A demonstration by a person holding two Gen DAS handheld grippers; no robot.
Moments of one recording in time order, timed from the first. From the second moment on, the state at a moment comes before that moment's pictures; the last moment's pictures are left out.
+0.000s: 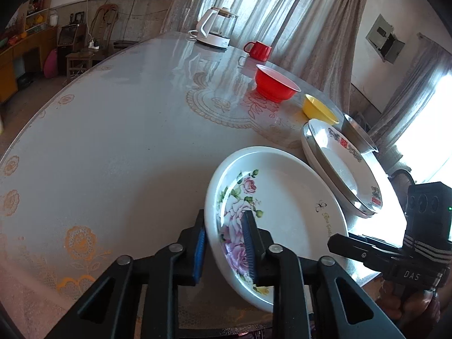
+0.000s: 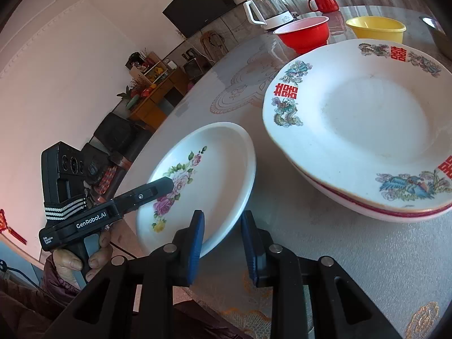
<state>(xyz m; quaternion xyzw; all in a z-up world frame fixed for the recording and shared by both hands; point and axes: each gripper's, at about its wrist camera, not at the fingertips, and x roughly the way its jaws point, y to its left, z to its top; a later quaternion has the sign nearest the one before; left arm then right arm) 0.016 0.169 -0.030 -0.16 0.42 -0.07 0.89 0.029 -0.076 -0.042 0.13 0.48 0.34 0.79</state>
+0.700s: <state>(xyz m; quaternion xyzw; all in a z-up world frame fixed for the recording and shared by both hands) 0.013 0.174 0.001 -0.16 0.36 -0.08 0.92 0.025 -0.074 -0.014 0.11 0.44 0.34 0.83</state>
